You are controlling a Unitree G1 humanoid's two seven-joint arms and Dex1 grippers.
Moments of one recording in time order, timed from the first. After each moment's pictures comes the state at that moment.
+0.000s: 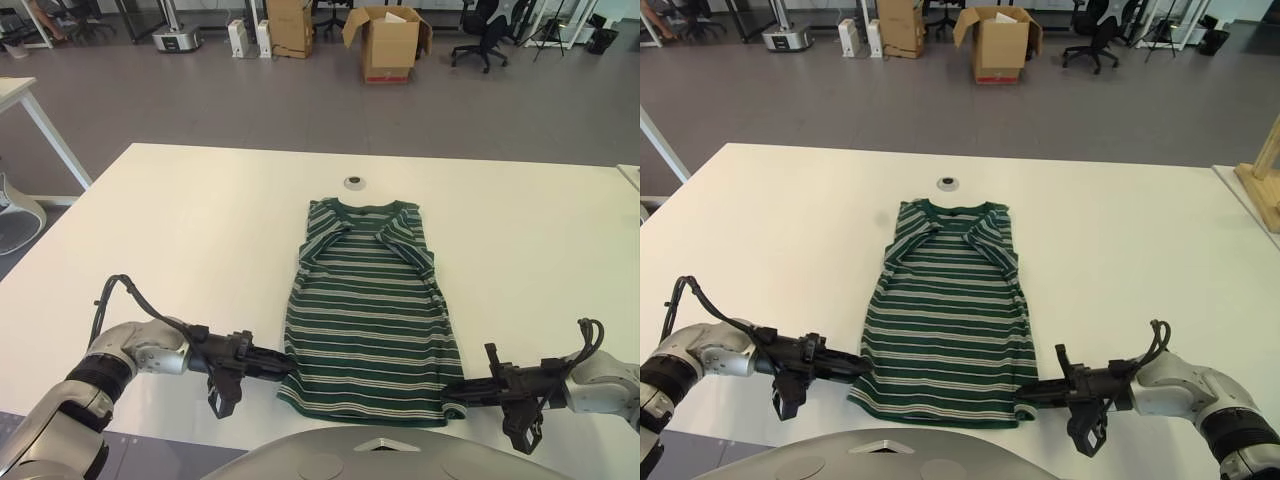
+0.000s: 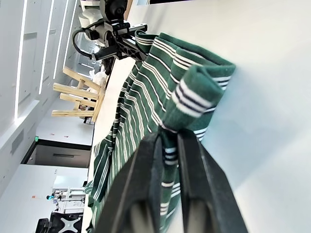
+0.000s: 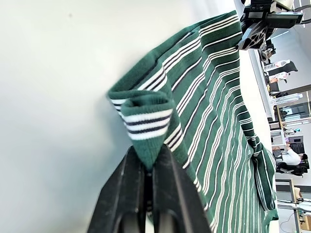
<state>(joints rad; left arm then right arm) -0.24 0.80 -0.52 0.59 0.54 -1.59 -0.42 0.08 -0.98 0.31 0.40 -0.41 -1.44 0.62</state>
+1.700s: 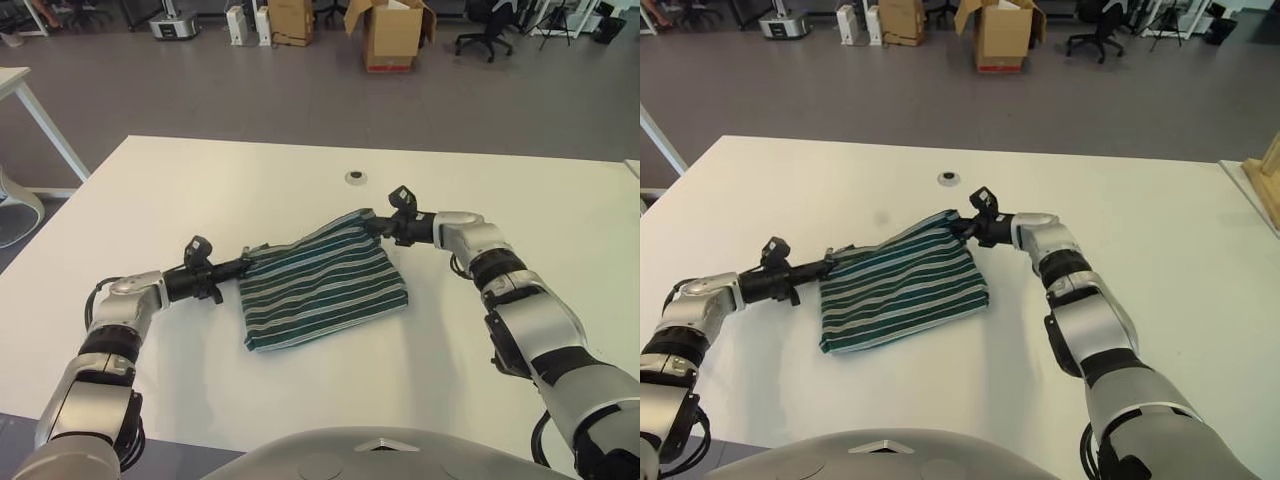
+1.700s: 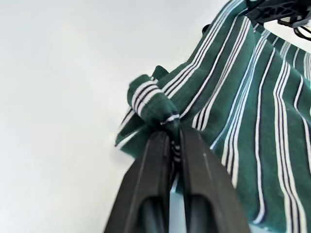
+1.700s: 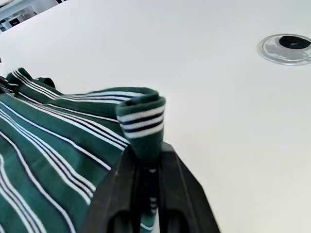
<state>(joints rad) -0.39 0.64 -0.09 0.85 -0.47 0.09 -1.12 -0.87 -0.30 0.26 1.09 0.27 0.24 0.90</state>
